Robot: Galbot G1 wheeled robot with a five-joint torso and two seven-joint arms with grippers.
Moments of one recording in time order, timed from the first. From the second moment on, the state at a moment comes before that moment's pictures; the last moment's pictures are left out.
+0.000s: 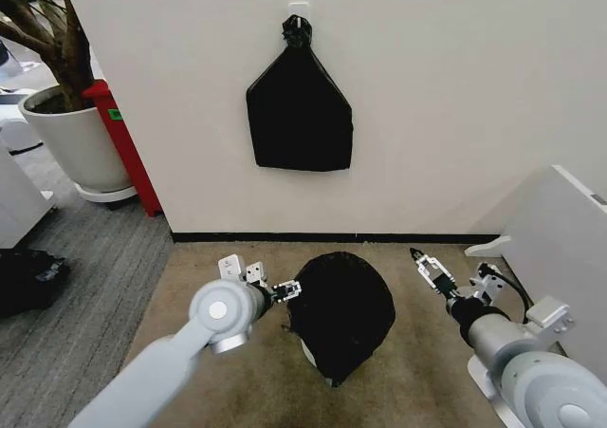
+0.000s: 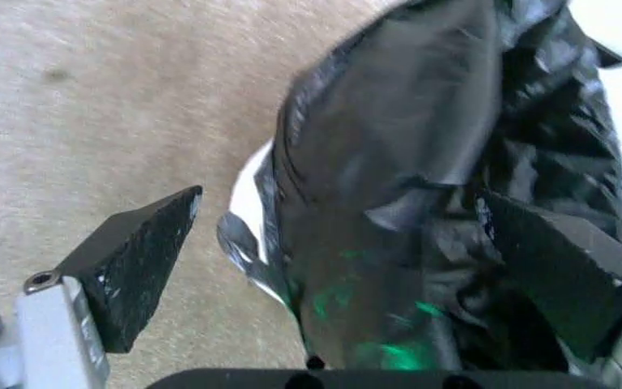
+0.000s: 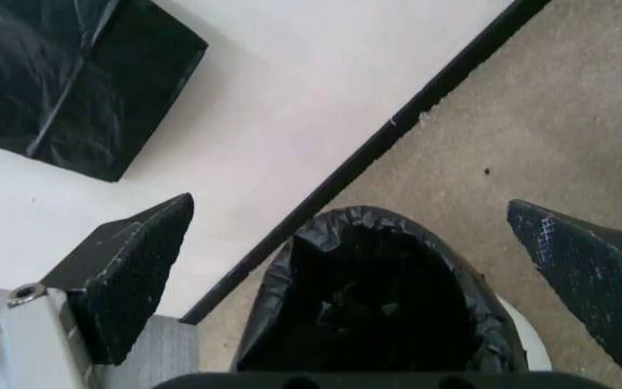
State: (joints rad) left arm 0.92 -1.00 0.01 -2.05 -1.75 0.58 -0.99; right arm -1.51 1.20 0.60 2.50 1.41 -0.36 0.81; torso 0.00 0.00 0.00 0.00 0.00
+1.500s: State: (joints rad) left arm 1.84 -0.98 -0.73 -2.31 -0.50 -0.14 -0.02; right arm -1.87 1.22 0.60 2.24 0.34 0.24 0.16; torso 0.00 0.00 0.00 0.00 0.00
